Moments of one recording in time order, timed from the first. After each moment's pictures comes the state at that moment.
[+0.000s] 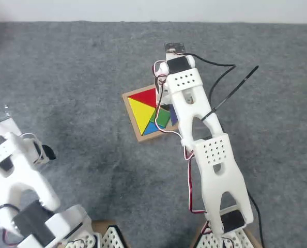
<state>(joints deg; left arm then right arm) -47.6 -10.9 44.4 61.9 -7.6 -24.4 61.5 -67.9 100.6 -19.0</state>
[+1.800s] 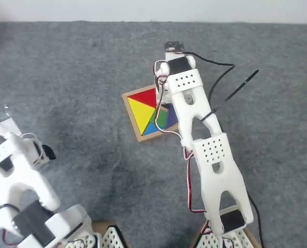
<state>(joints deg) -47.6 -10.9 44.4 61.9 -7.6 -24.1 64.5 -72.9 100.6 -16.0</state>
